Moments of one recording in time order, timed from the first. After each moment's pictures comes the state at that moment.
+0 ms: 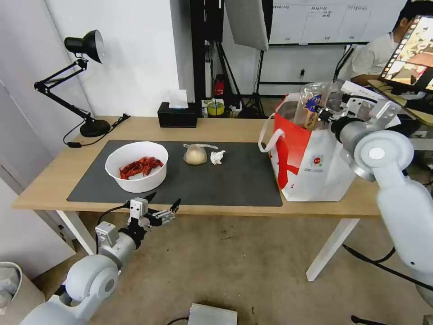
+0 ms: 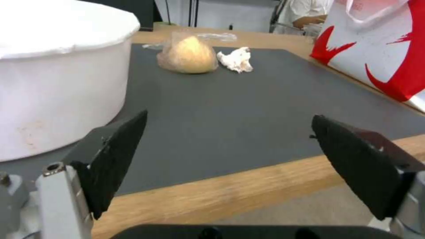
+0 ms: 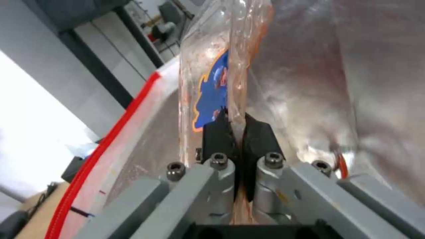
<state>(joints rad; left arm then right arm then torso) 1.36 -0.91 -0.38 -2.03 -0.69 0.13 0.02 -0.58 0.93 0.40 1.83 1.41 -0.54 0.68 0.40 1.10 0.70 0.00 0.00</state>
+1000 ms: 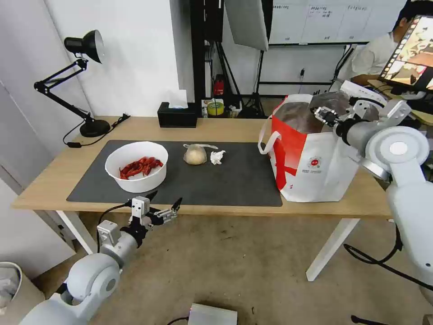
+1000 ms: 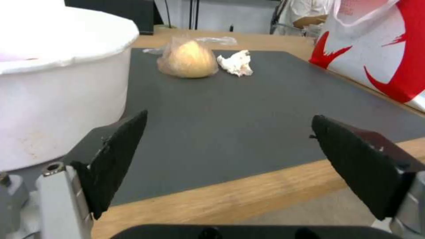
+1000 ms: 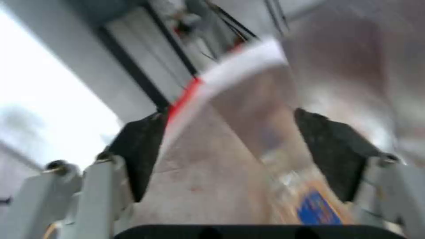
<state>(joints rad) 1.35 -0.90 -0.37 -2.04 -0.69 0.13 0.01 -0.57 0.91 0.41 1.84 1.41 -0.57 0.53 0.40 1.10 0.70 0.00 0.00</state>
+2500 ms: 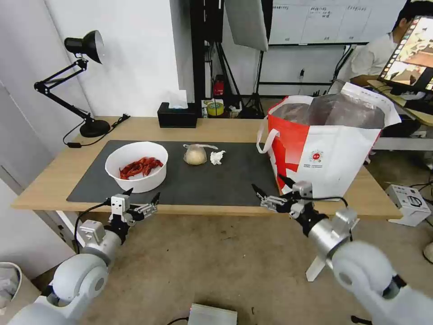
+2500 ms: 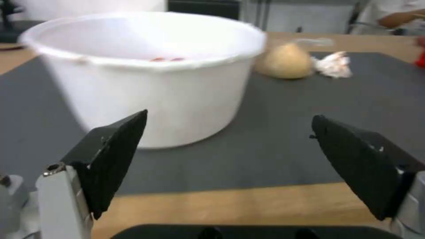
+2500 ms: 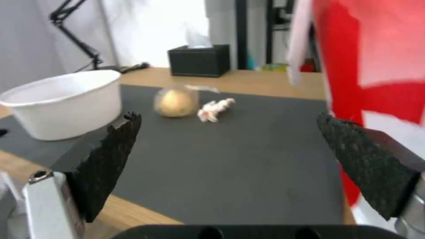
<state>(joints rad) 1.40 -0.90 -0.47 -2.03 -0.65 0.12 -0.11 -1.31 0.87 0.36 2.17 0.70 -0.17 0.02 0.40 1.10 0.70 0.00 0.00</state>
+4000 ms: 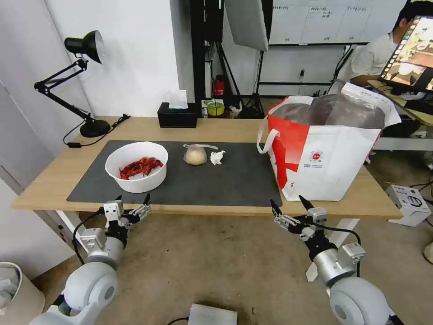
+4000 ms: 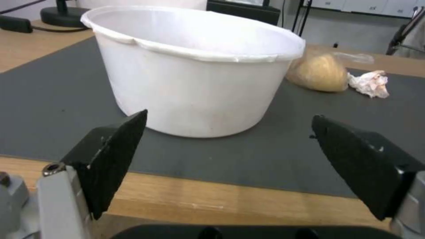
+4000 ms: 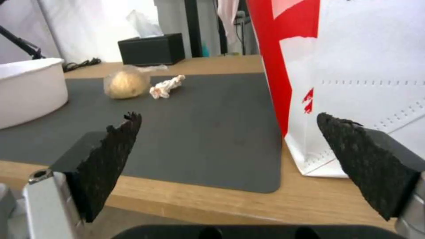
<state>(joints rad) 1.42 -0.96 -0.43 -2.05 -0.67 0.08 -0.34 -1.53 1.01 0.42 2.13 0.55 -0.01 0.11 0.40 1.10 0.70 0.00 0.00</state>
